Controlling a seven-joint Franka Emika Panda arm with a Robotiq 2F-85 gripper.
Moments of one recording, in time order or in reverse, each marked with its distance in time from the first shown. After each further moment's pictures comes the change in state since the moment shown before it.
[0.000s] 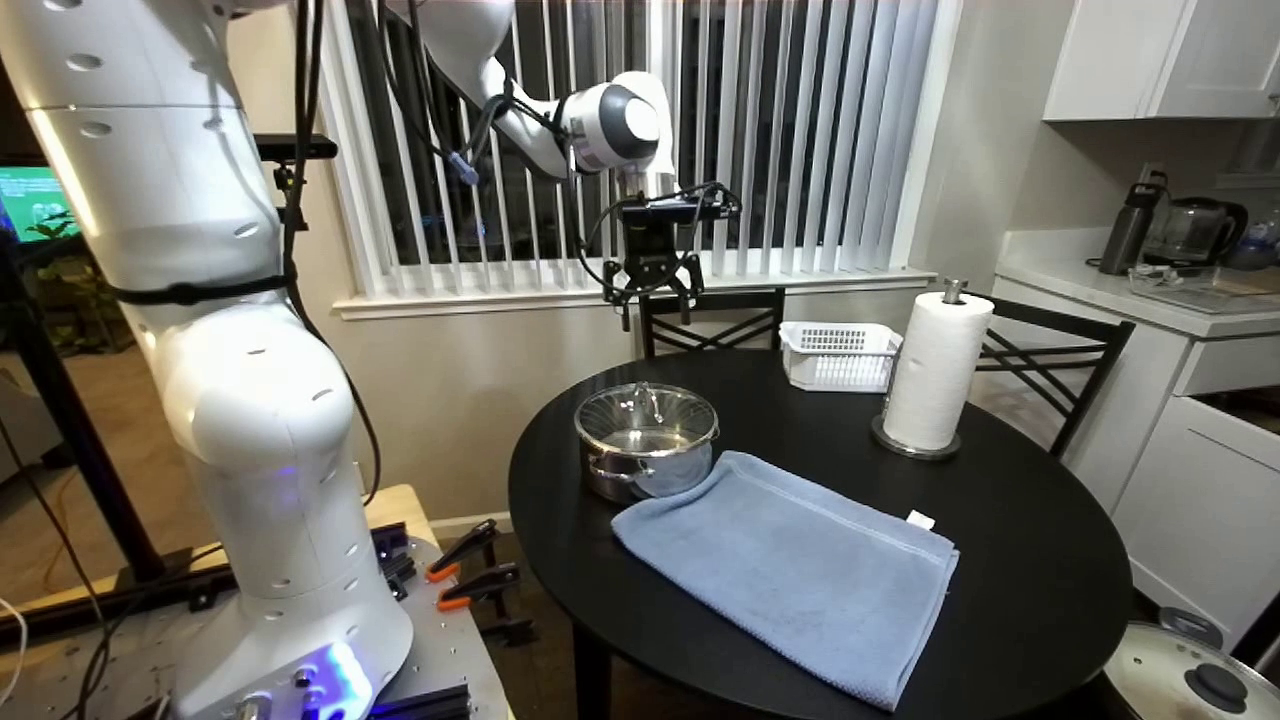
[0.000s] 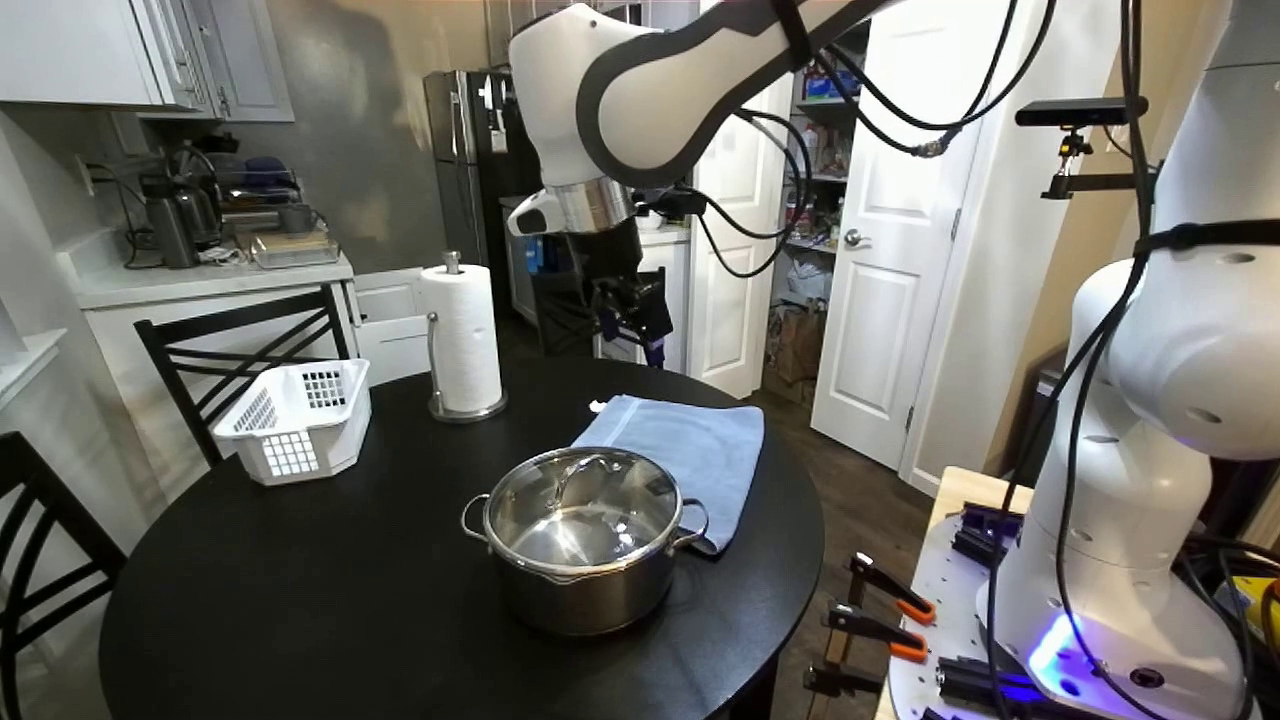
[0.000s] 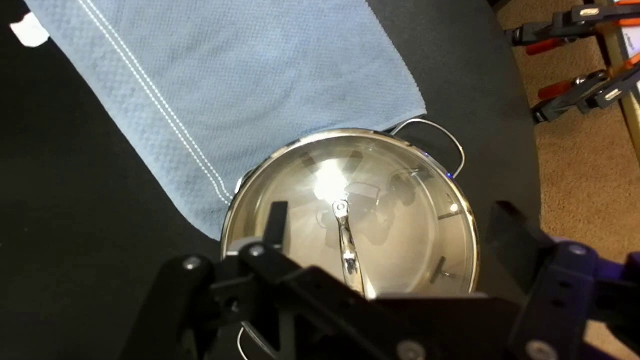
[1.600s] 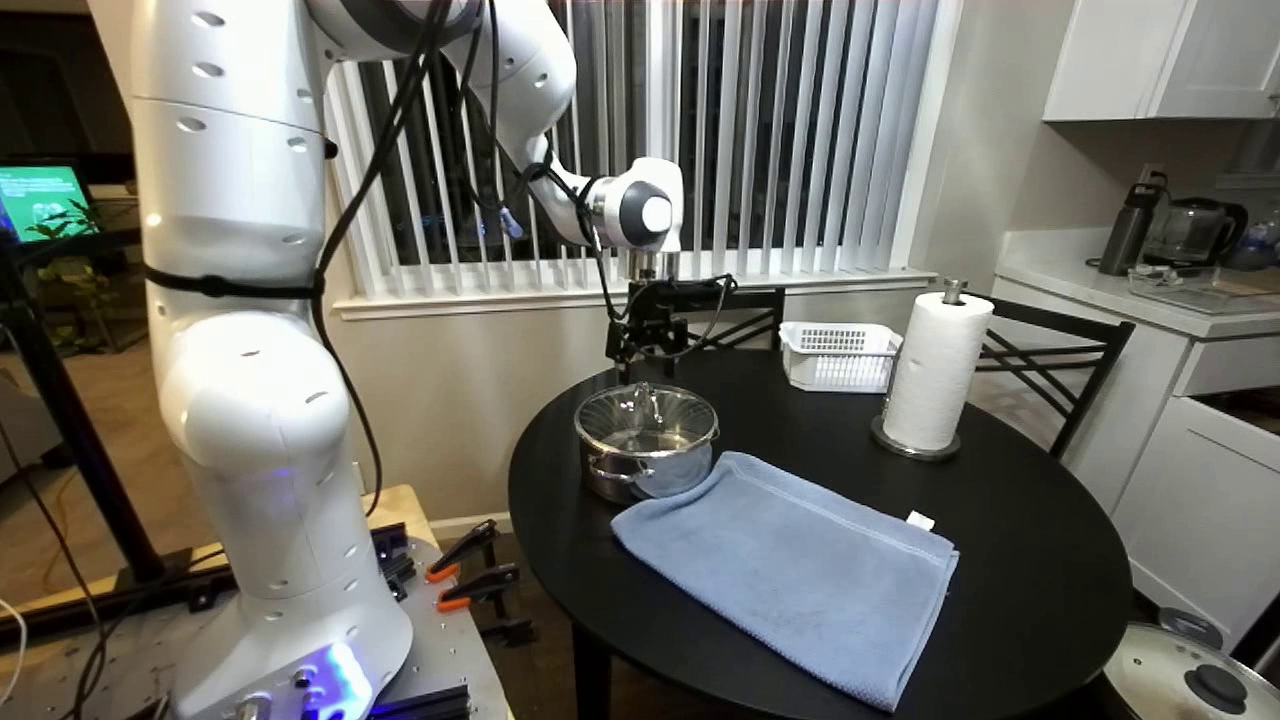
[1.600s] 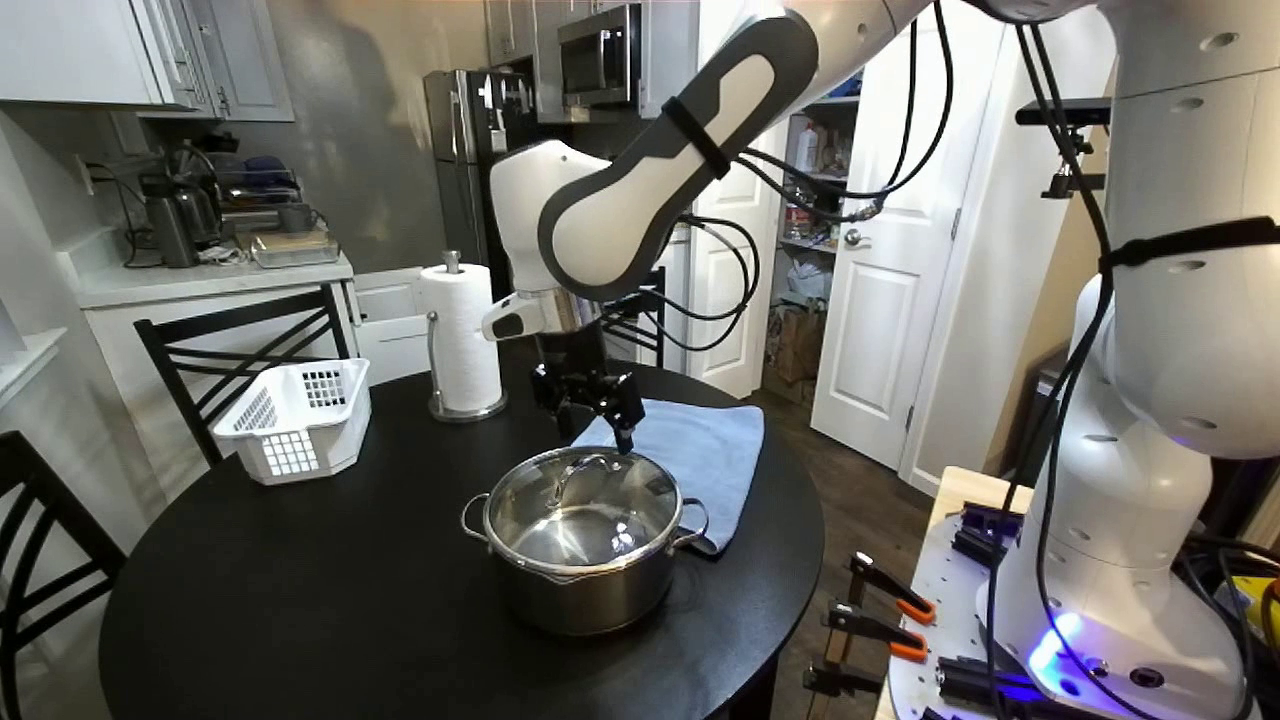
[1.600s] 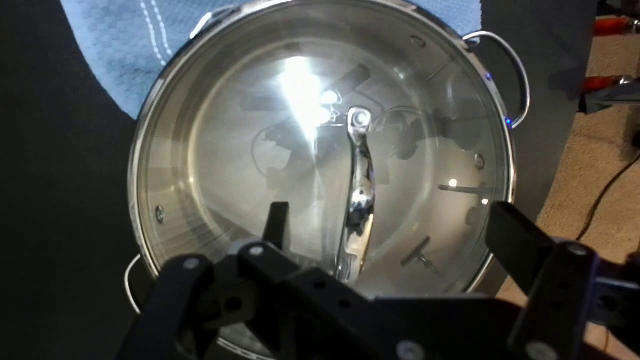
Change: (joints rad) arm -0.034 0.251 0.048 0.018 0.124 0.232 -0.367
